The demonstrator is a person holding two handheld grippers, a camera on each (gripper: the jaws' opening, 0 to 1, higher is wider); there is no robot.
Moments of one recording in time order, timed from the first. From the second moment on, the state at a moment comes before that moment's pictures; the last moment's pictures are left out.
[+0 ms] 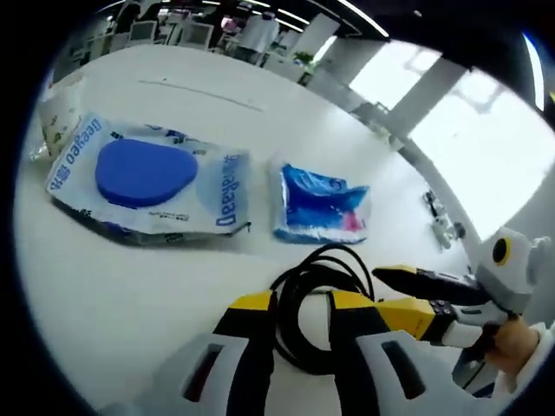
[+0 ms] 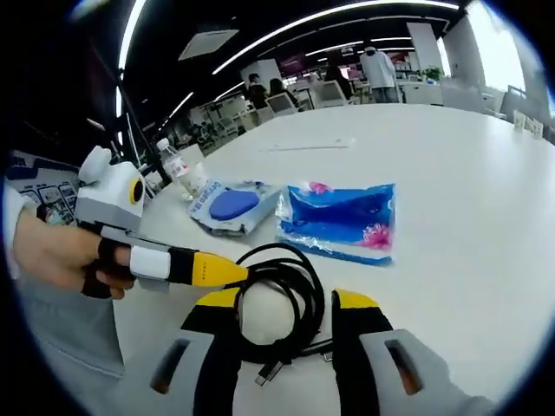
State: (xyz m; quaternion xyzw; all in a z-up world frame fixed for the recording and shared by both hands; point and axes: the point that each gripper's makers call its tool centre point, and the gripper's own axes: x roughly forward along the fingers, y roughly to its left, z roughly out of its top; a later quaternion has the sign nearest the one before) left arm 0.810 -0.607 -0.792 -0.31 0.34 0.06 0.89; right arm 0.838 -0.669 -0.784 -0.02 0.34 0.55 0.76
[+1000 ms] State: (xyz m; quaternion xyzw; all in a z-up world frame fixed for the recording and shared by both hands) left arm 0.756 -0.573 -0.753 -0.19 0.35 0.01 0.92; right arm 0.798 -0.676 -0.754 0.00 0.33 0.54 0.78
